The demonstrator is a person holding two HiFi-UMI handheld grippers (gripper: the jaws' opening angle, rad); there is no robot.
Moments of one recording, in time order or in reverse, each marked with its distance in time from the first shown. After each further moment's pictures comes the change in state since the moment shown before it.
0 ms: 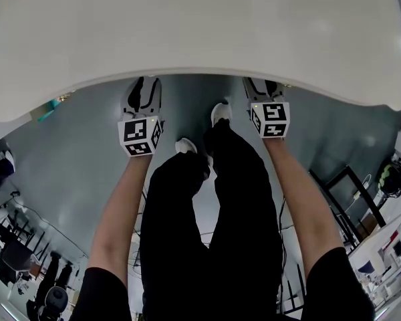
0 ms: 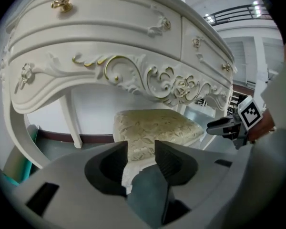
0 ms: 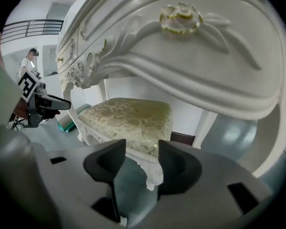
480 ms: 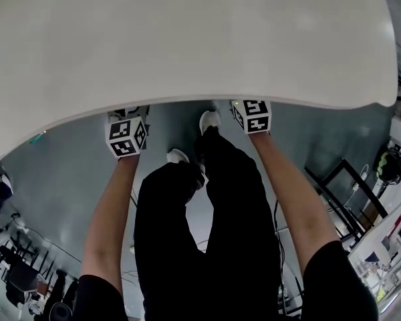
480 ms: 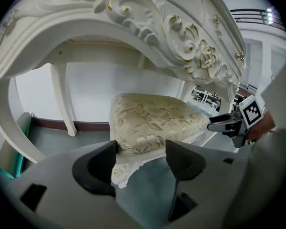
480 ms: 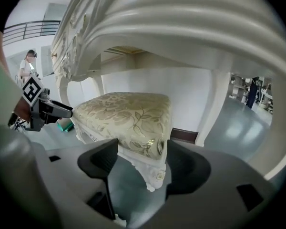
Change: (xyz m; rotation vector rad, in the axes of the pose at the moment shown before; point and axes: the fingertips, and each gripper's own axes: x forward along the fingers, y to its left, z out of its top) left arm 0.050 0.010 -0.043 -0.068 0.132 -0.046; right arm 0.037 -0.010 -0.019 0.026 0.040 0.018
